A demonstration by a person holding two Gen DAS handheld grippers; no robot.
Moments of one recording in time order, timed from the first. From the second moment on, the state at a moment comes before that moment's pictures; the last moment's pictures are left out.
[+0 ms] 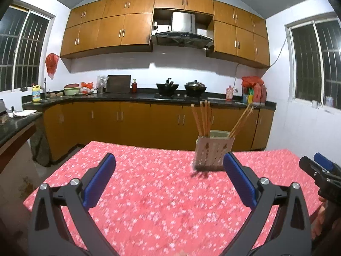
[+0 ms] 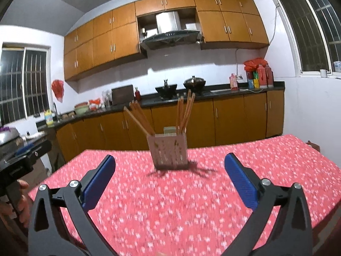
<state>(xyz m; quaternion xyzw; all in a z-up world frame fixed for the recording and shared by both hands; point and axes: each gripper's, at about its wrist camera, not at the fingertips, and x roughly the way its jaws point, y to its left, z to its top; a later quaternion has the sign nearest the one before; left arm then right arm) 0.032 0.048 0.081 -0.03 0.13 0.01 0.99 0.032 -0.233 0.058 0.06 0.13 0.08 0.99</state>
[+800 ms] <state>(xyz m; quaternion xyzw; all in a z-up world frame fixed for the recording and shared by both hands) -0.010 0.009 -0.004 0.03 0.16 0.02 0.99 -0.018 -0.216 -0.007 0.00 0.16 0.03 0.99</state>
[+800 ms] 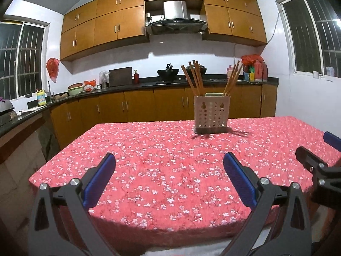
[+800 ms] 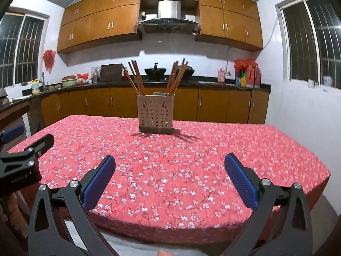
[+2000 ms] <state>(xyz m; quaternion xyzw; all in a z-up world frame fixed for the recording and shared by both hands) -0.006 0.016 -0.023 0.00 0.19 0.02 0.98 -0.015 -0.219 -0.017 0.00 0.19 0.01 0.98</state>
